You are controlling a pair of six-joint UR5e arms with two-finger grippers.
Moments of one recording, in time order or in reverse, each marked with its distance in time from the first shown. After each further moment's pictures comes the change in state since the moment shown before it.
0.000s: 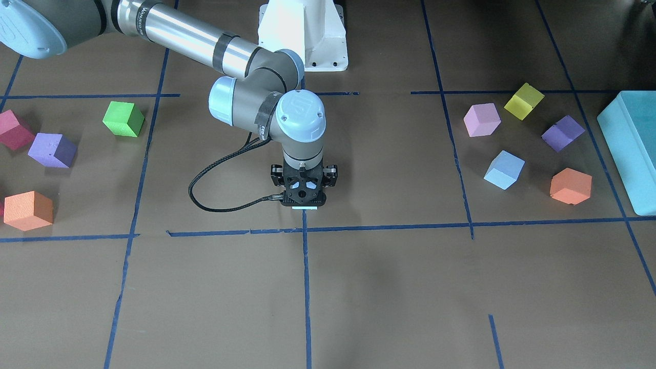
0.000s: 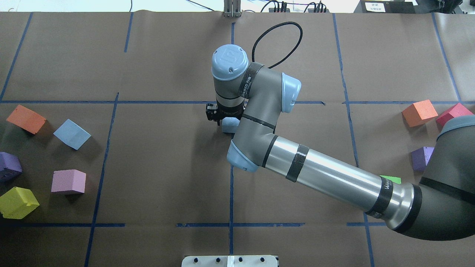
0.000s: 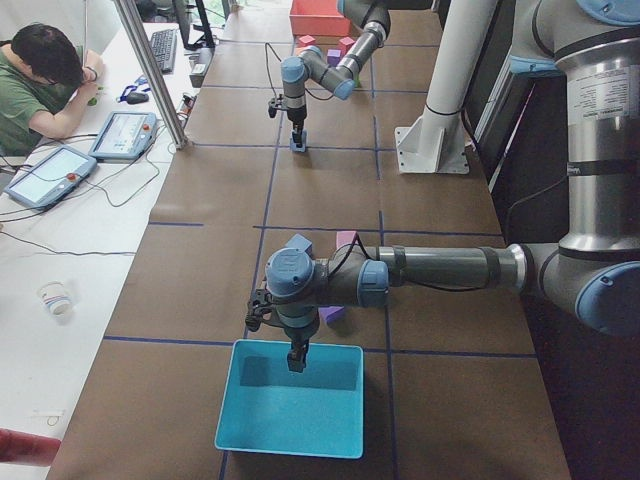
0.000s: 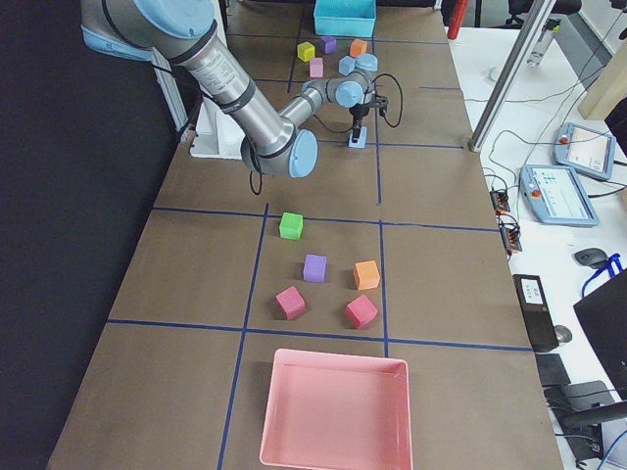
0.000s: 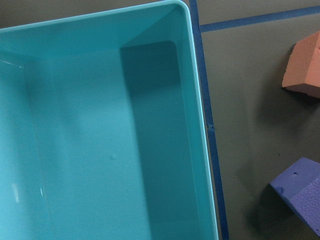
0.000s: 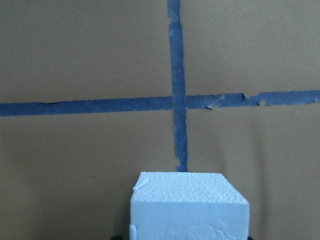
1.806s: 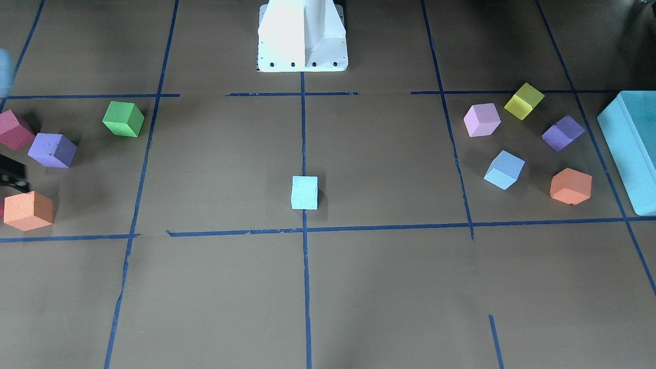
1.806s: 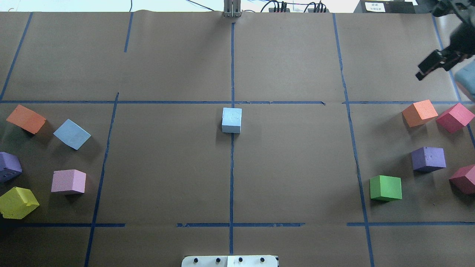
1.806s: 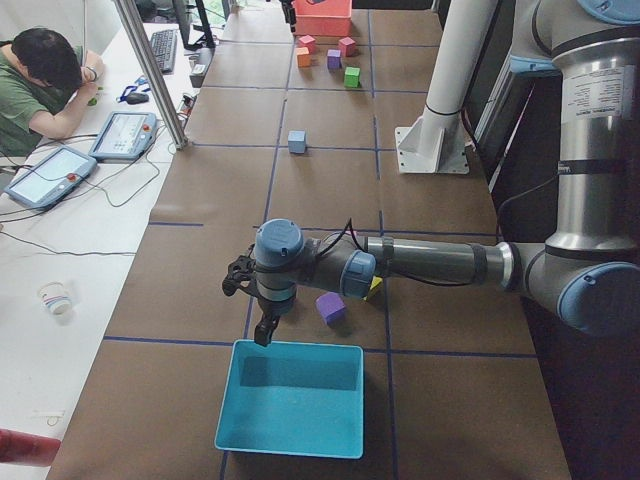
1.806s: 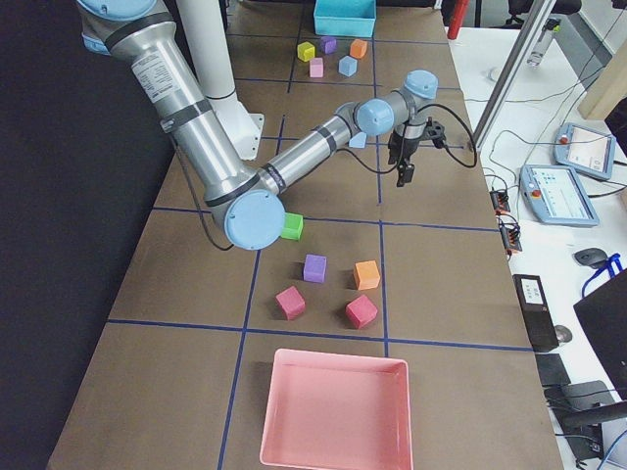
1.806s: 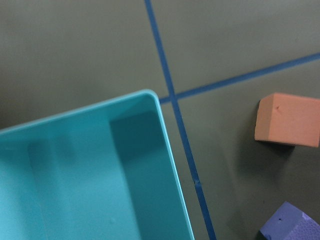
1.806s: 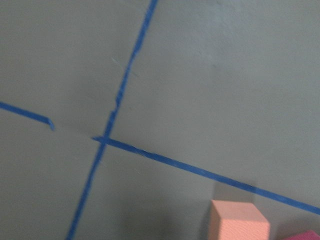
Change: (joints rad) left arm 0.009 -0.069 0.001 -0.197 0.001 -0.012; right arm 0.732 -0.743 0.529 -0.276 0.360 -1.218
